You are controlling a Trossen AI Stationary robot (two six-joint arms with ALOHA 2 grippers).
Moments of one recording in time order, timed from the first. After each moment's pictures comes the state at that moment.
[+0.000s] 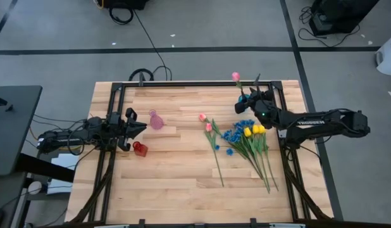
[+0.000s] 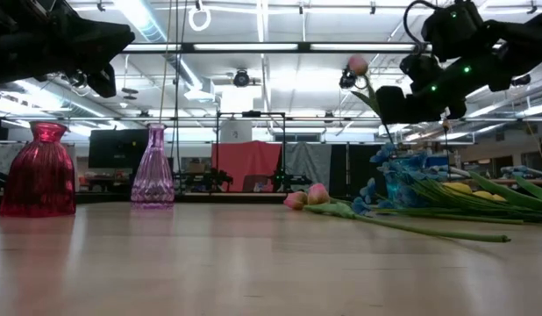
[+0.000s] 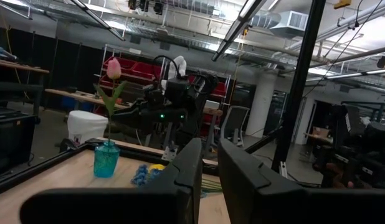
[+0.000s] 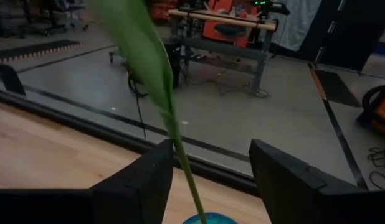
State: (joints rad) left arm 0.07 0.02 0.01 0.32 0.02 -0.24; right arm -0.33 1.03 0.34 0.39 0.89 0.16
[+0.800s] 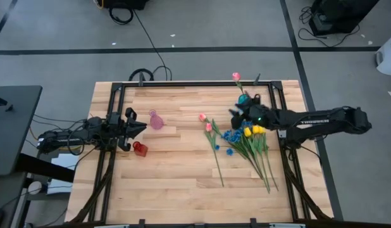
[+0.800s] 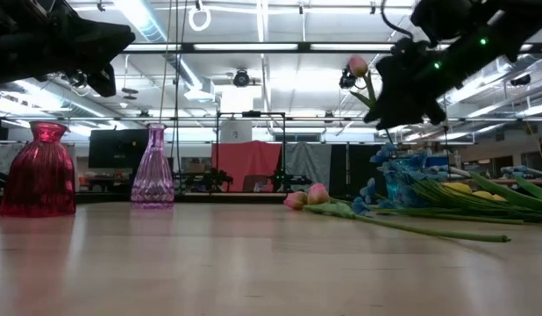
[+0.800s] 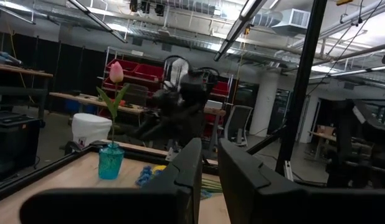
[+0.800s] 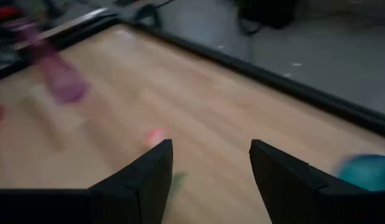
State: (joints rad) left arm 0.07 0.02 0.01 0.32 0.01 -0.22; right arm -0.14 1.04 0.51 -0.01 0.50 0.45
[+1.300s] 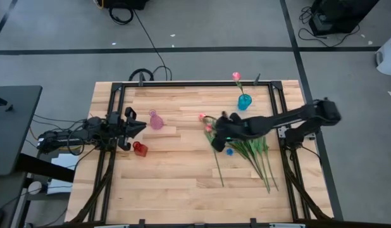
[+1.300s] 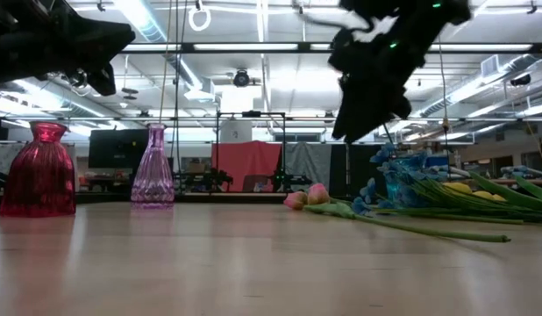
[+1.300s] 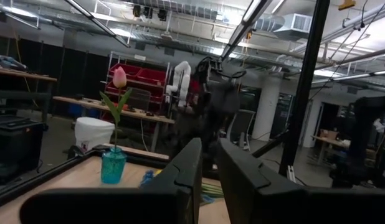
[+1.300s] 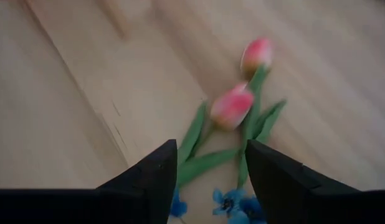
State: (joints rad) left arm 0.07 0.02 0.01 0.33 0.00 -0.21; right arm 0.07 1.56 1.01 -0.51 0.37 0.63
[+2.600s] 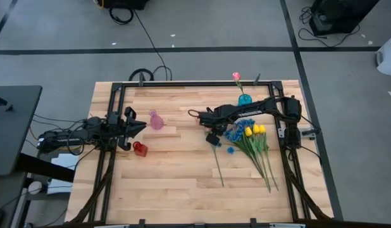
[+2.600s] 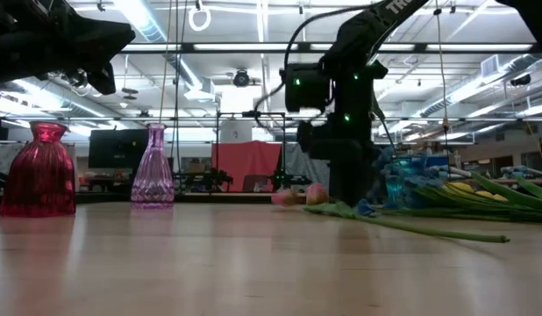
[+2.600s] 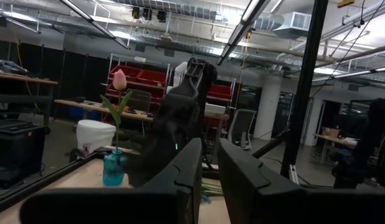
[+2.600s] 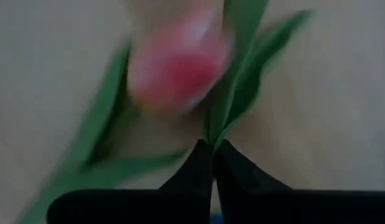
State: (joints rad) left arm 0.07 0.02 0.01 0.34 0.00 -0.19; right arm -0.18 1.93 1.29 -0.81 0.11 0.39
